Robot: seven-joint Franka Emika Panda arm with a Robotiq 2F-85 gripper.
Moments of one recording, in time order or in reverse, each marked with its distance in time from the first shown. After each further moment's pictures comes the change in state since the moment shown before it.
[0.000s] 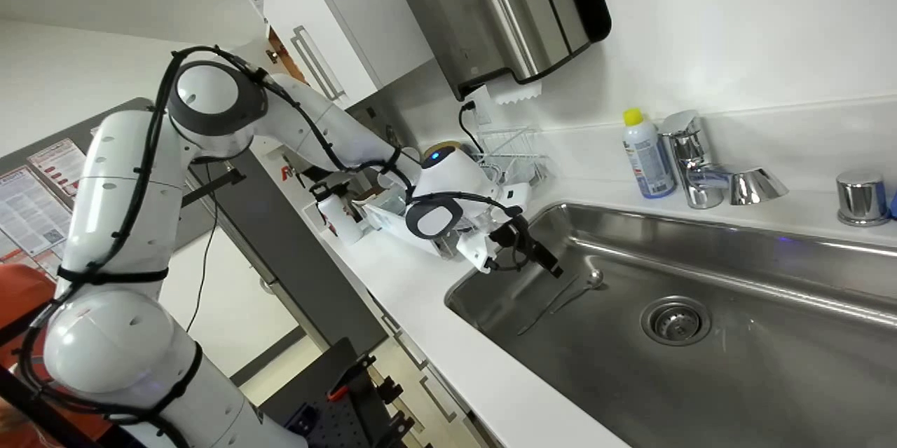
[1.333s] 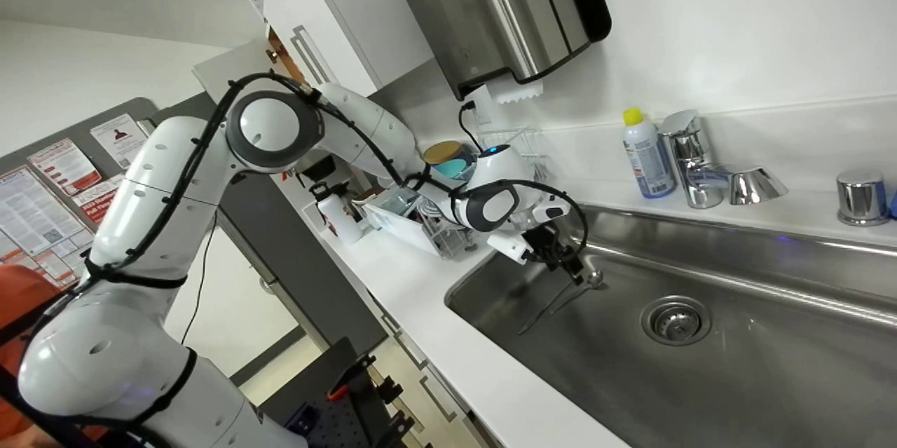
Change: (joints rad) arm -0.302 0.220 0.216 0.386 -0.677 -0.303 0.484
